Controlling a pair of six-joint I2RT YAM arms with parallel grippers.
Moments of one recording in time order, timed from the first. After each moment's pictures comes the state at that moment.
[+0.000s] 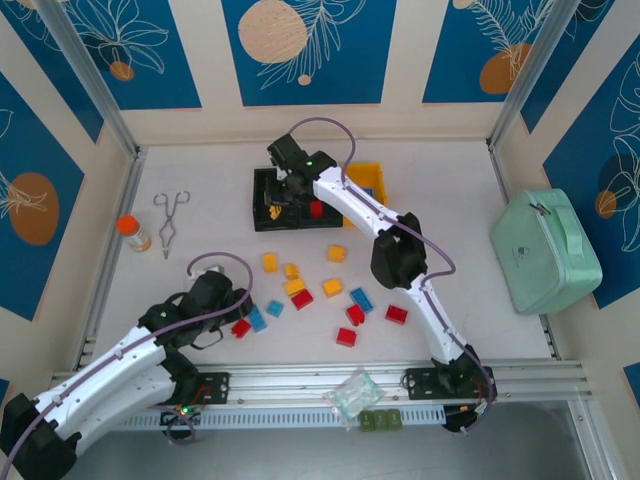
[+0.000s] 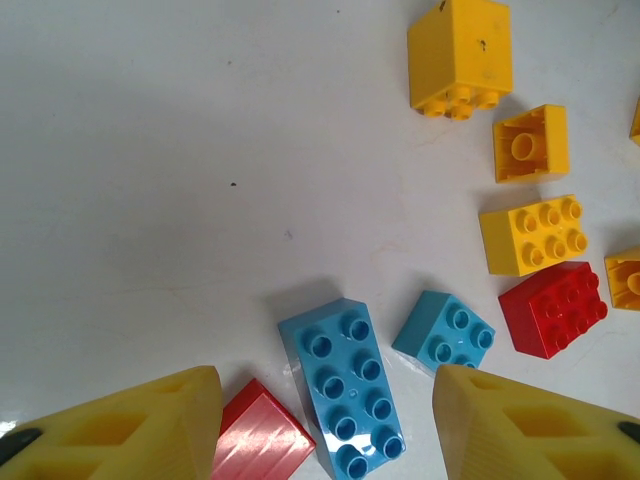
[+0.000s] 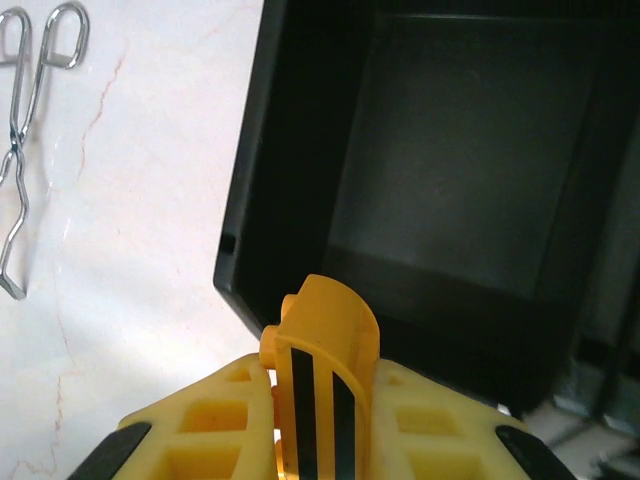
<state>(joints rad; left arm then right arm) -0.68 0.69 0.44 -0.68 -0.14 -0.93 0.70 2.48 2.47 -0.99 -0.15 0.56</state>
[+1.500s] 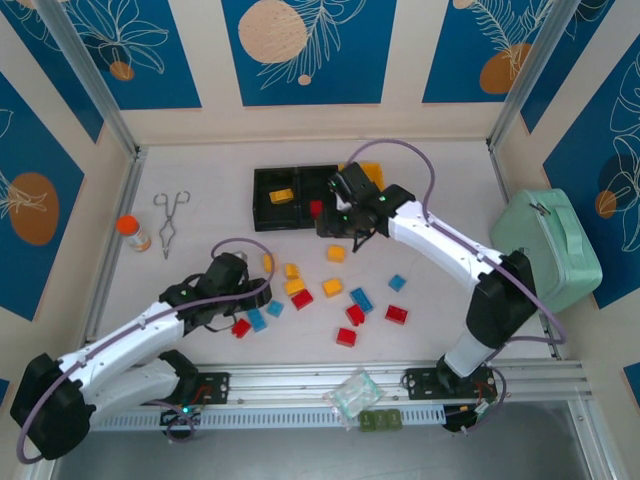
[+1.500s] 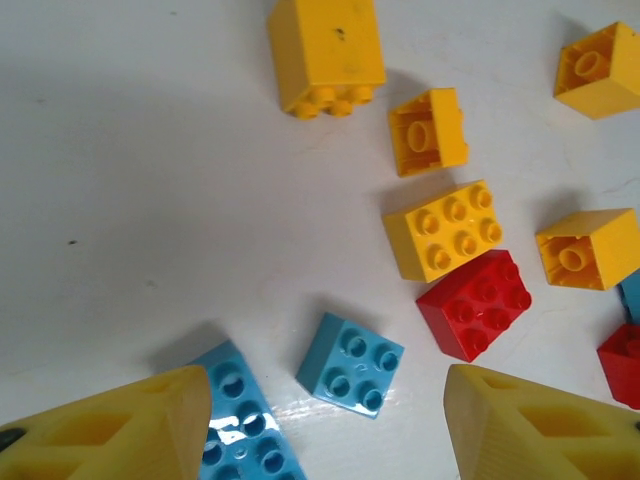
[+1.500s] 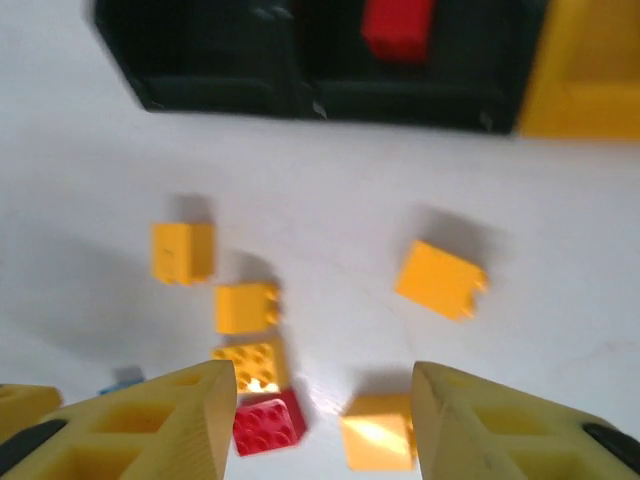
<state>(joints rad) -0.67 0.96 0.54 -0.51 0.00 -0.79 0.65 1.59 1.36 -0.81 -0.05 0.57</state>
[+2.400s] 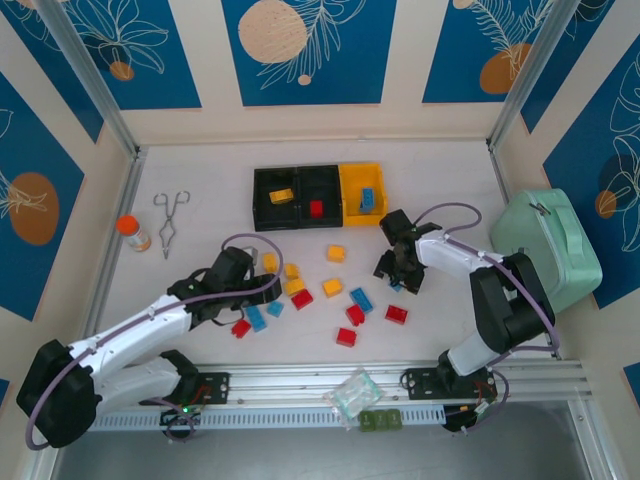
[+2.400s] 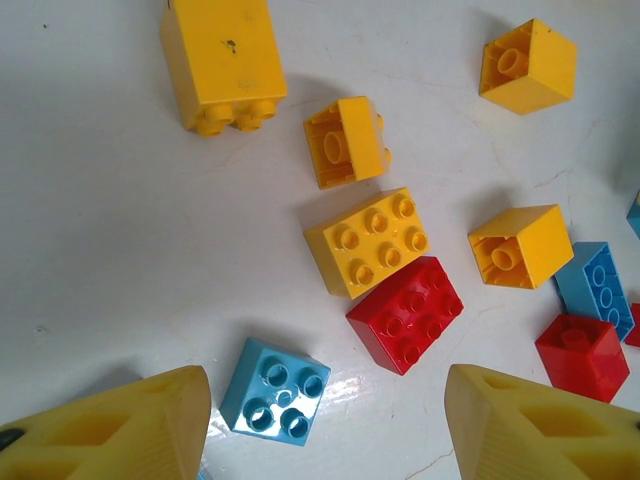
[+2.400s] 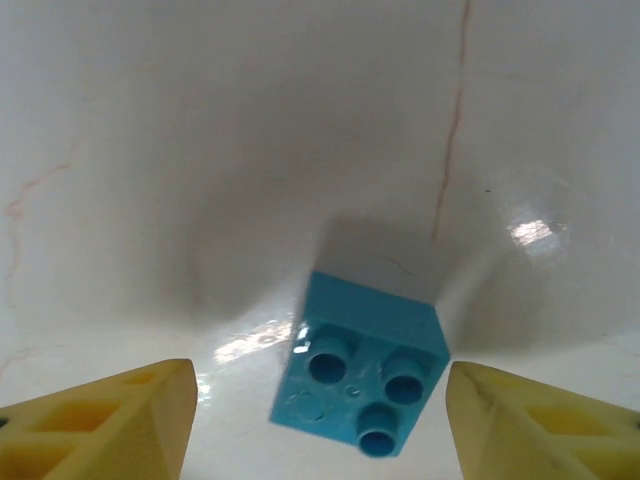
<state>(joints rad) -0.68 1.02 0.56 -0.41 0.07 -0.78 0.40 1.55 0.87 -0.77 0.02 0.87</state>
